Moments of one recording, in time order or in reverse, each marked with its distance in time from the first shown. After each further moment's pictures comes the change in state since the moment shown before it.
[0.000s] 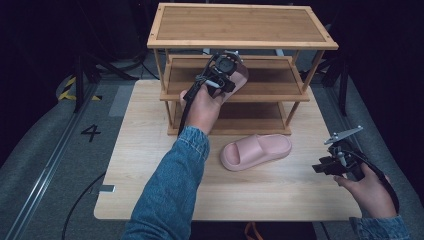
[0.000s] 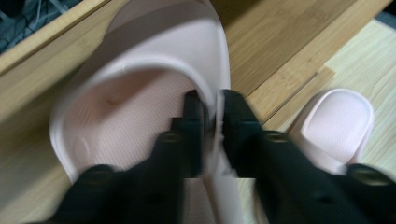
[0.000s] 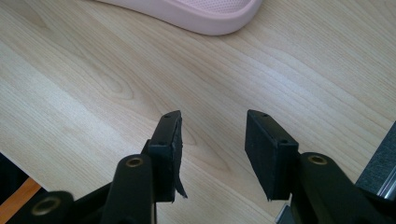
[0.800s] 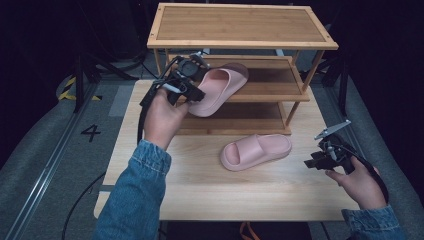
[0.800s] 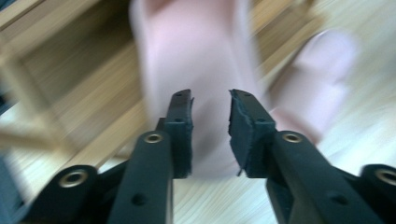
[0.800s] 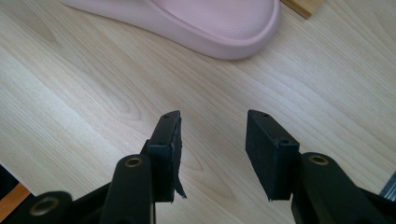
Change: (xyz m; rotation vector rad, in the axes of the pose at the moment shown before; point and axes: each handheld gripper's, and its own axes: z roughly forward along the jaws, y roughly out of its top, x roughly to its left) left arm 0.037 -0.058 -0.084 0.148 0.029 -0.008; right arm 0.005 0.025 0.011 0.004 0.022 -0.051
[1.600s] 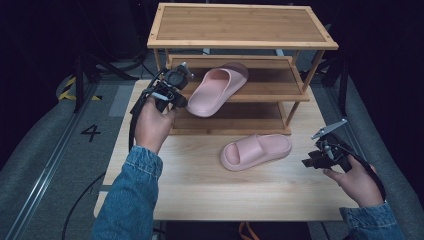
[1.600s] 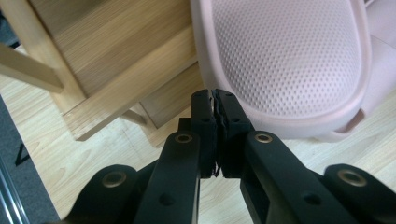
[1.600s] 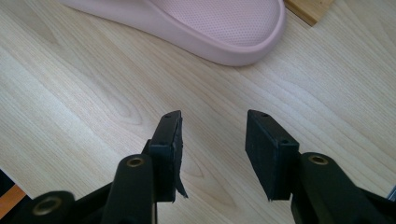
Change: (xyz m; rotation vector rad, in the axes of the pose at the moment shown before) left arm 0.016 -0.022 0.029 0.060 -0.033 -0.058; right arm 0.001 0.004 0.003 0.004 0.000 -0.016
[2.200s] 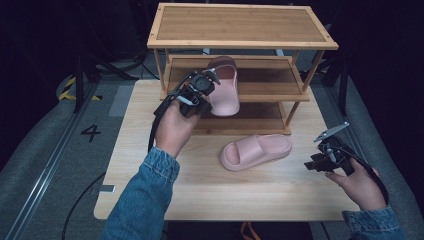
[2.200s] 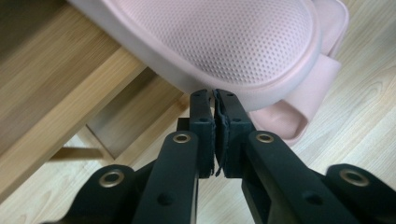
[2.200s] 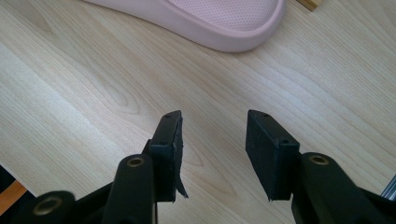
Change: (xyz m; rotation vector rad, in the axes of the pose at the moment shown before) left arm -0.053 0.025 0.009 0.003 -0.059 0.118; right arm 0.000 -0.009 0.001 0.013 -0.006 0.010
